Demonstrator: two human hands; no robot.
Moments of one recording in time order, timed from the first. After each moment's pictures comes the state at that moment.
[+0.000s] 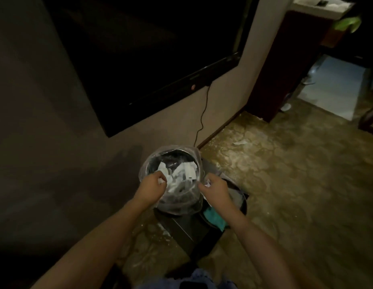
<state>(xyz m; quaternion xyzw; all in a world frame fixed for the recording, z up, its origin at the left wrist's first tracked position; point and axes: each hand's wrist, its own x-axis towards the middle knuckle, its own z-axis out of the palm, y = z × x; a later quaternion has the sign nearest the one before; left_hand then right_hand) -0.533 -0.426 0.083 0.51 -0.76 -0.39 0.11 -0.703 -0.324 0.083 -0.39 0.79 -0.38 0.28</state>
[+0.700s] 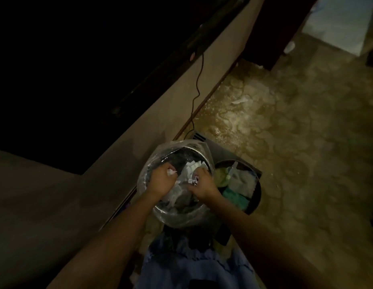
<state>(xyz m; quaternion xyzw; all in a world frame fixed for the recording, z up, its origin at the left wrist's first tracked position) -0.602 -0.562 -0.007 0.52 -0.74 -0.44 0.01 -0.713 -0.460 -0.008 -0.37 0.81 -0.26 0.39</state>
